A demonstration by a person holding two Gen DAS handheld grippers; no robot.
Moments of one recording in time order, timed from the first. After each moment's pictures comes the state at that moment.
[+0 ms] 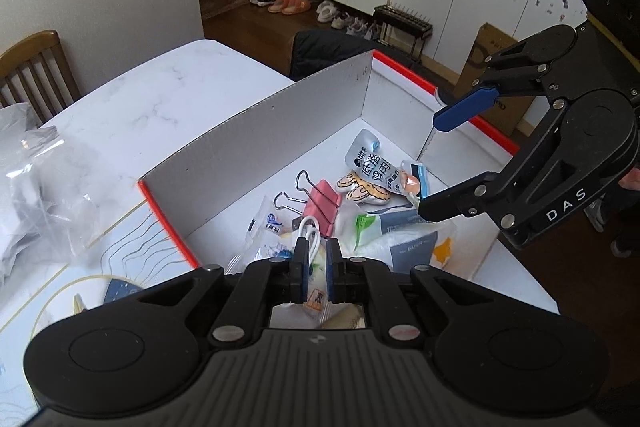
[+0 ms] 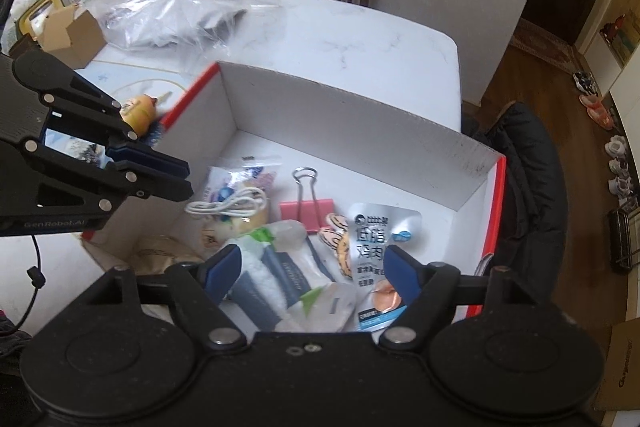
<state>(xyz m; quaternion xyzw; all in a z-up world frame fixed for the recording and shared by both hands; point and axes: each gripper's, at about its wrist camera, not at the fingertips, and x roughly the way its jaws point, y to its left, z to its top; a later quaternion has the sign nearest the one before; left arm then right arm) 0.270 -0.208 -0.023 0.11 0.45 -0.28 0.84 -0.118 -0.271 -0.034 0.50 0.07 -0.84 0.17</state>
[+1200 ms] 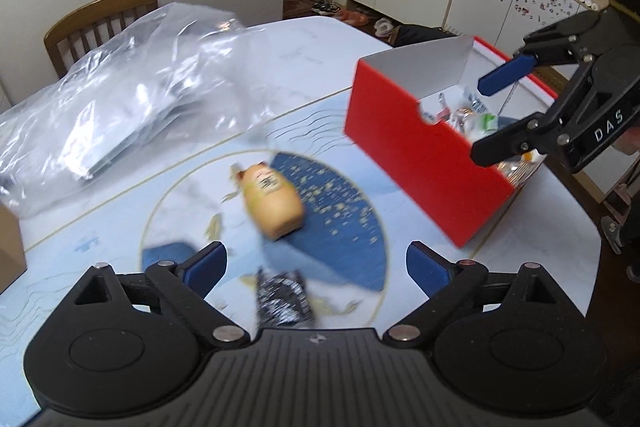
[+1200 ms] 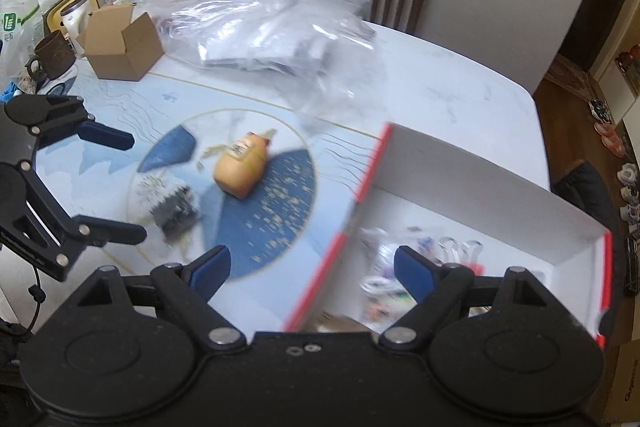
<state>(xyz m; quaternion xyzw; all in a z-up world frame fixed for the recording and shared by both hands) 0.204 0.012 -0.038 0.07 0.43 -0.22 0.87 -0.121 -0.447 -0.021 0.49 0.08 -0.85 0.18</state>
